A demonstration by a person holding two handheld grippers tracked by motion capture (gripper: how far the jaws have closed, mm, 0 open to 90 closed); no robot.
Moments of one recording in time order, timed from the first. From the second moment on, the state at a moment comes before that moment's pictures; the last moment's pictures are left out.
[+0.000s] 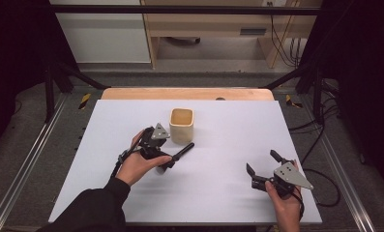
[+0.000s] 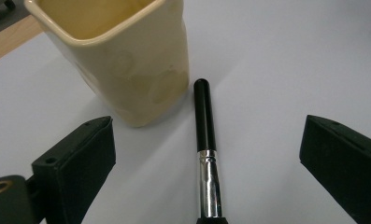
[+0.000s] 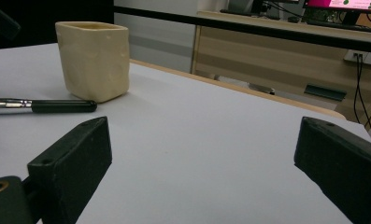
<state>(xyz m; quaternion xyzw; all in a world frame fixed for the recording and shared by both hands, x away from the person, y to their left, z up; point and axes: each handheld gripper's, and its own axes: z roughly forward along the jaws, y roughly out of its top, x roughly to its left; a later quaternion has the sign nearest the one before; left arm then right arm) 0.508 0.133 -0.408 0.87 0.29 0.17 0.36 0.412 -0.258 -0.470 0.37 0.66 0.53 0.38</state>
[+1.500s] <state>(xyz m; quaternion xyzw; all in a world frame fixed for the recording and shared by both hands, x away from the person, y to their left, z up) 0.524 0.110 -0.437 0.90 0.30 0.15 0.28 0.412 -0.259 -0.470 0.38 0.66 0.53 0.38</state>
